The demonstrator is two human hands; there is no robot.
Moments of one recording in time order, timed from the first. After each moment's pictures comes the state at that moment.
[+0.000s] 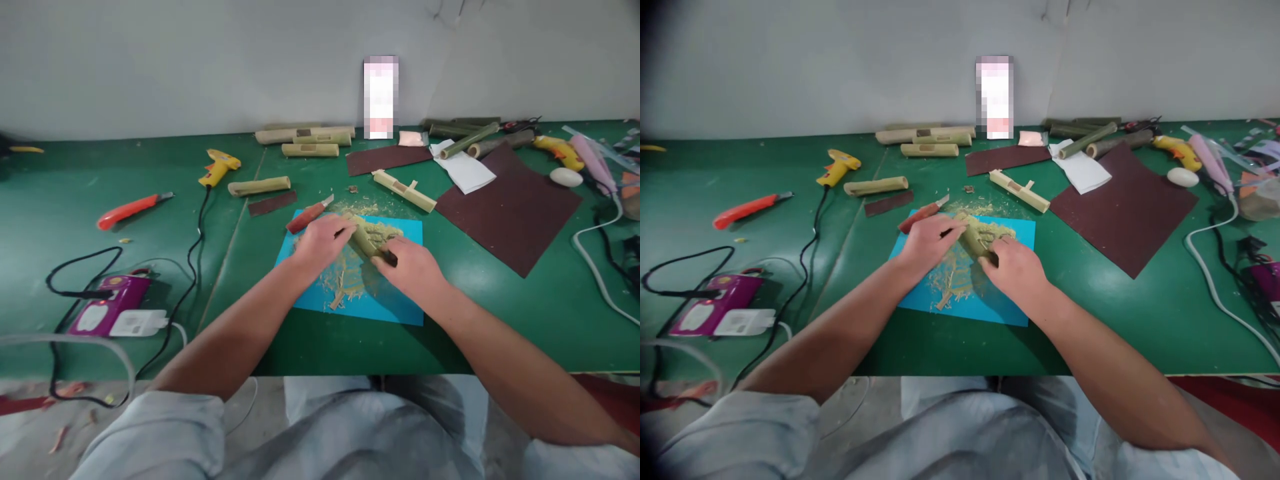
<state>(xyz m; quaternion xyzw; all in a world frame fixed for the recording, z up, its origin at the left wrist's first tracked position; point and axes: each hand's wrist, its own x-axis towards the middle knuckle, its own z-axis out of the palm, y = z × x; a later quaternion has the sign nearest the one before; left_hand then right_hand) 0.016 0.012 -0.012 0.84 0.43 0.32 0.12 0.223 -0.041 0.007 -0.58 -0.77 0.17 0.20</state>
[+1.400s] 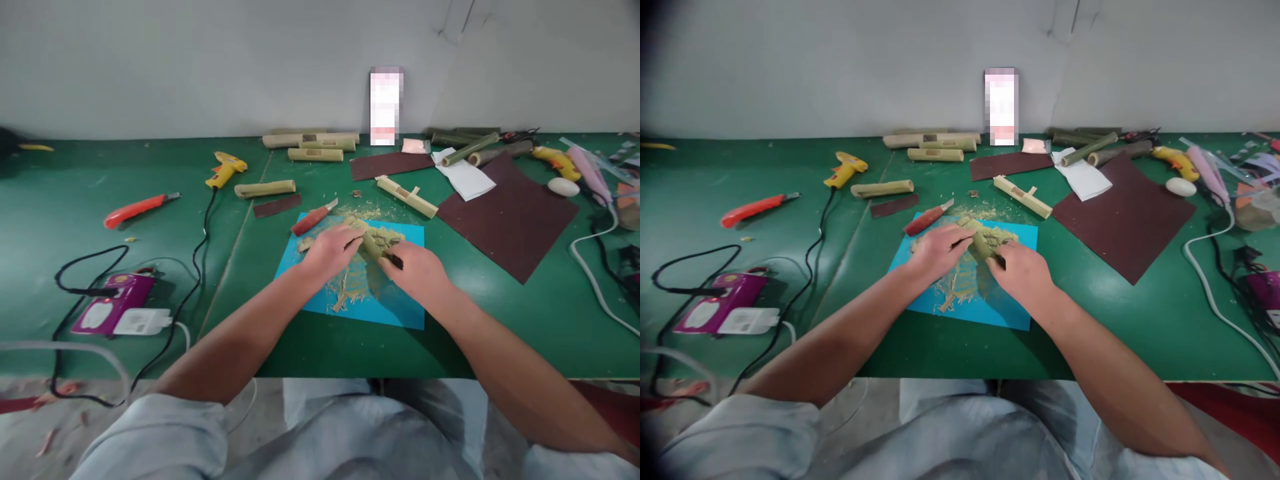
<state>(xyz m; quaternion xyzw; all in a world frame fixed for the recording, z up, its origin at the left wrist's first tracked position) 0.011 0.017 -0.011 0.85 0.44 0.28 0.11 0.227 -0.041 0.014 -0.60 -0.76 0.18 0.16</state>
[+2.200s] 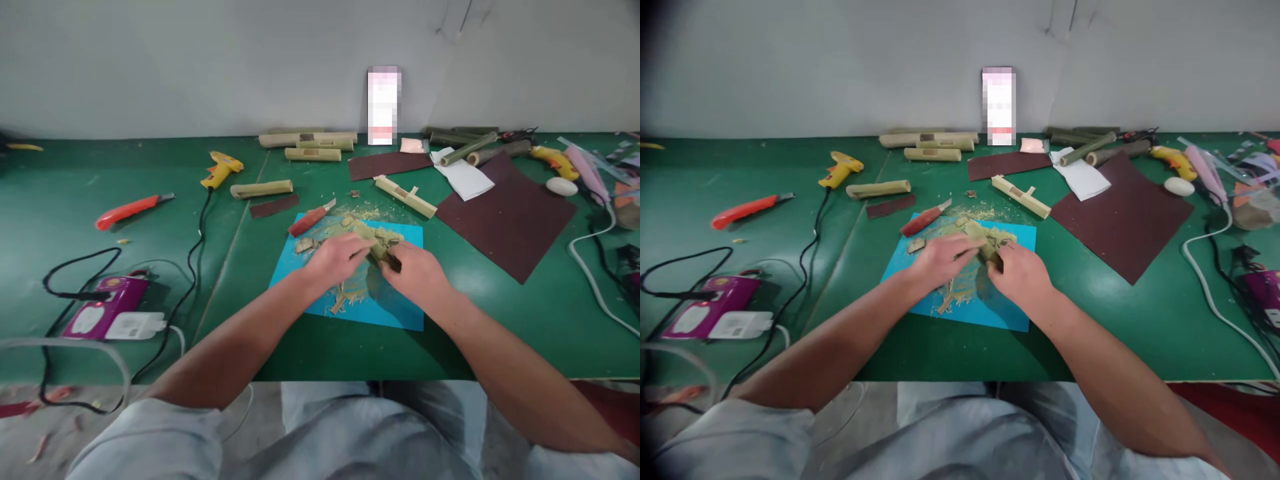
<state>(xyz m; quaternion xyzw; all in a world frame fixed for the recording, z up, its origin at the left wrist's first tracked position) 0.019 0.011 -0.010 0.87 0.37 0.28 0.14 0.227 -0.042 0.004 -0.59 -0.78 0.12 0.18</state>
